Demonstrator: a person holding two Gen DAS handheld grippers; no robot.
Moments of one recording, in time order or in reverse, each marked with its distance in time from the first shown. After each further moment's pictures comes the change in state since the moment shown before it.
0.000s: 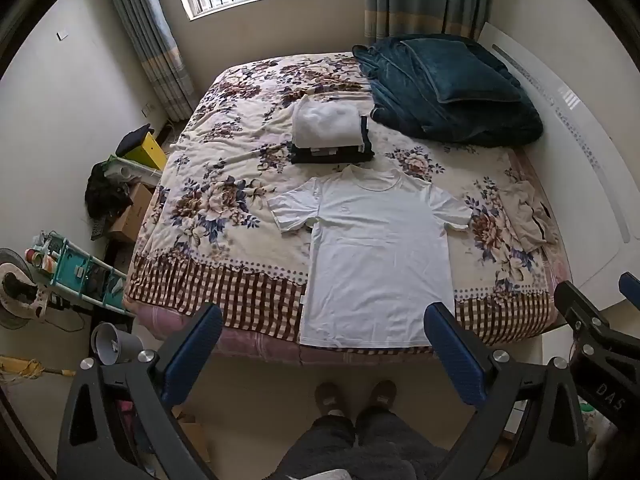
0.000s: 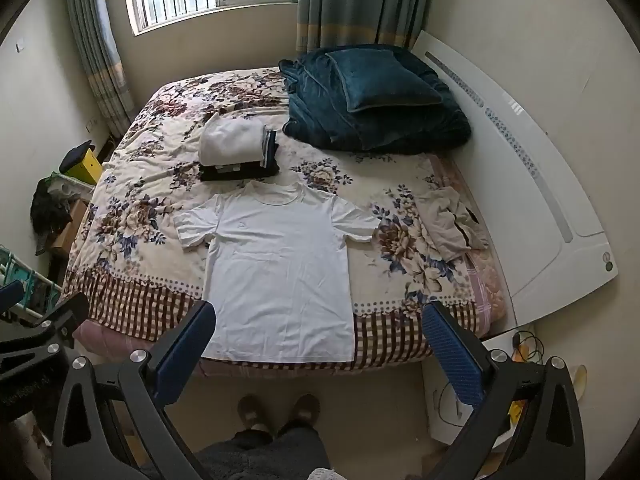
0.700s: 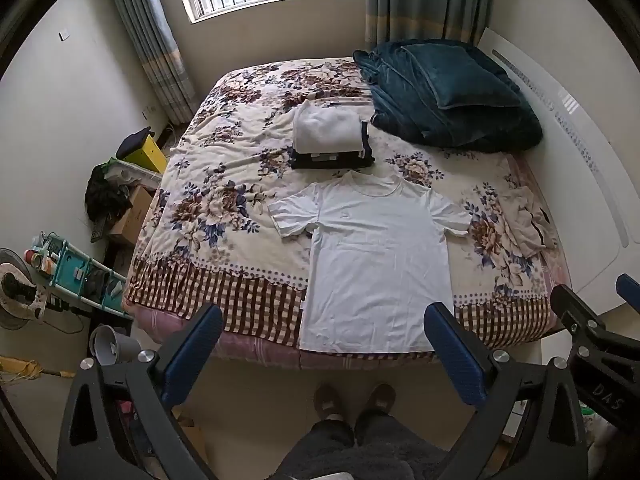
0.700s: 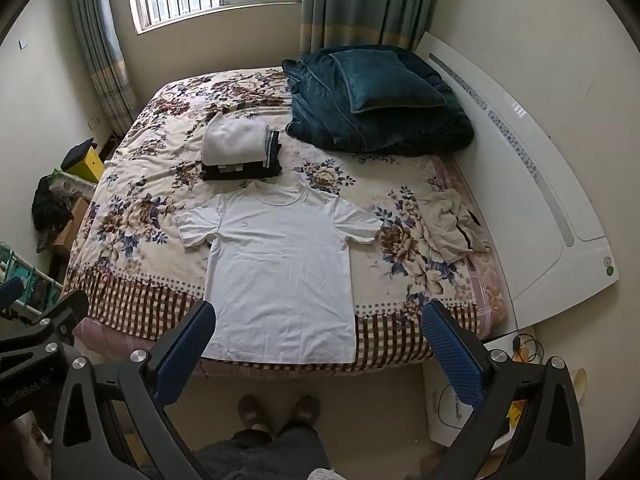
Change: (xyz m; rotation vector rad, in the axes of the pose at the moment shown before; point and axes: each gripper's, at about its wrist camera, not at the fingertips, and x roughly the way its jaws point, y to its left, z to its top) left arm 0.001 -0.002 -0.001 -0.005 -0.015 -0.003; right arm 0.000 0.003 0.001 -0.003 0.003 -0.001
